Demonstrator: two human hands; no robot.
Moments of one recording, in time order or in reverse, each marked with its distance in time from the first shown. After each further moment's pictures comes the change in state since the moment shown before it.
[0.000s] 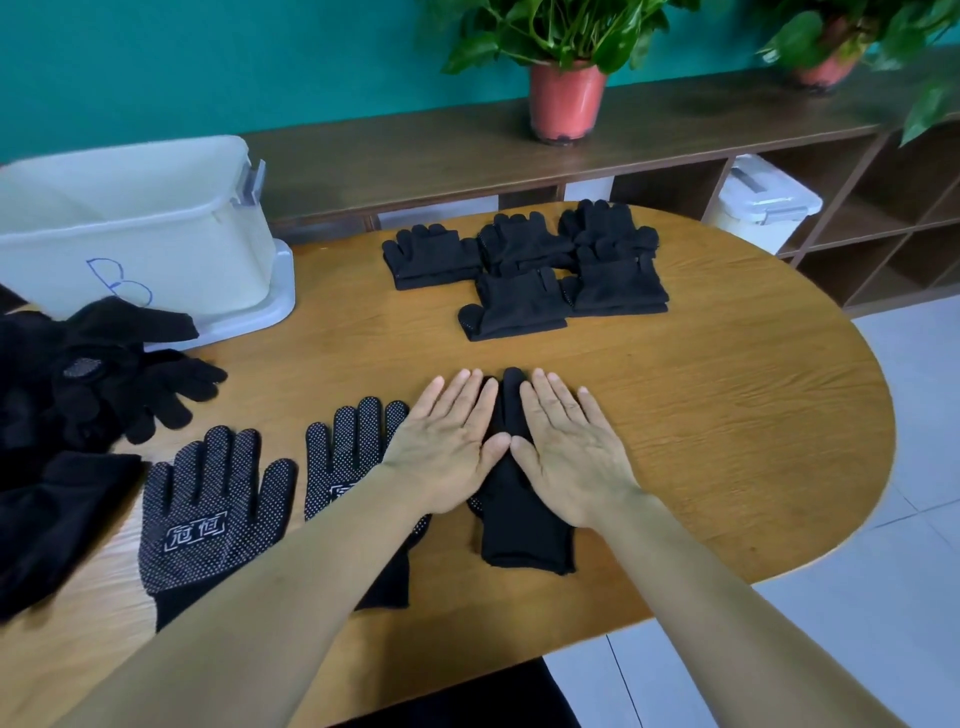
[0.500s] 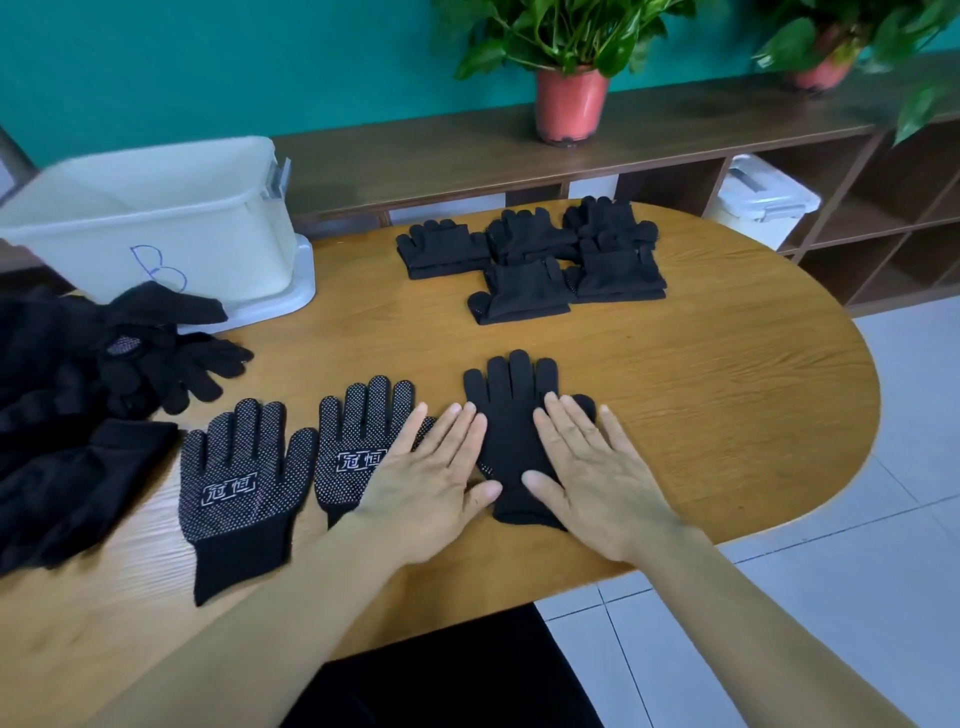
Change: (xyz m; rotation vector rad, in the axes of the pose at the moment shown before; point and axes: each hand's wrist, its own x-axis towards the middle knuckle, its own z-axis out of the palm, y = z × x) left_hand -0.074 0.009 0.026 0.055 0.070 0.030; right_hand -0.063 -0.003 0.008 0.024 0.010 -0.083
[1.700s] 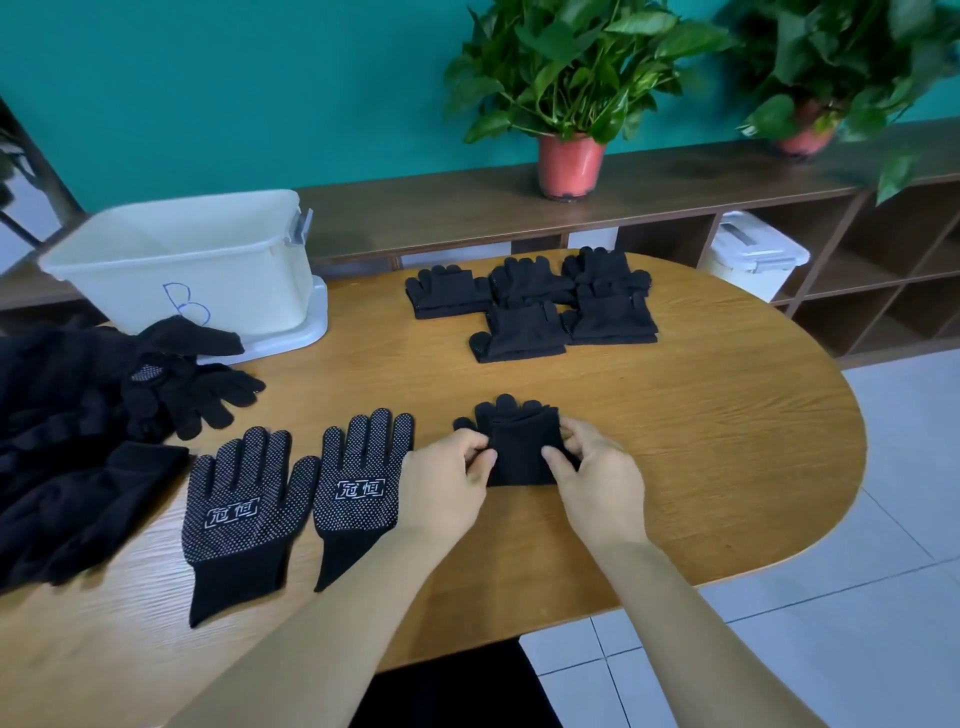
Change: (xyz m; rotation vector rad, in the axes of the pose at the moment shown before) left_hand 0.031 0.025 -0.019 -0.752 0.535 -0.366; right_hand 0.020 -0.002 -0.008 0.652 0.557 0.327
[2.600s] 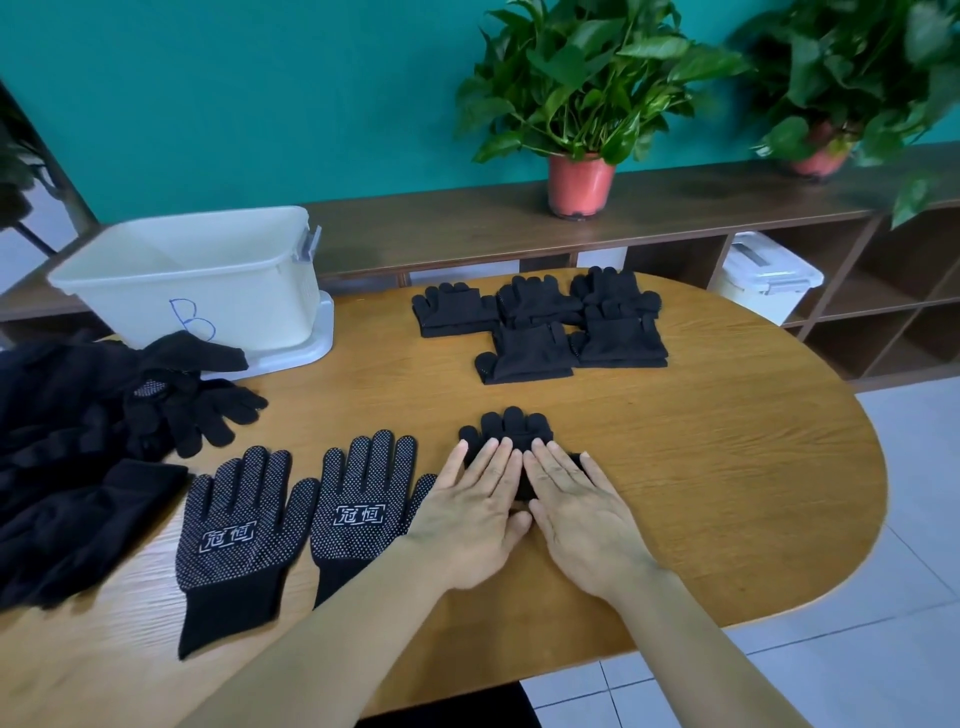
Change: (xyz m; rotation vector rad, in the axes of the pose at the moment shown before) left_hand 0.008 0.003 0.005 0.681 -0.601 0.289; right_hand 0.008 0.006 0.001 -0.568 -0.485 -0.384
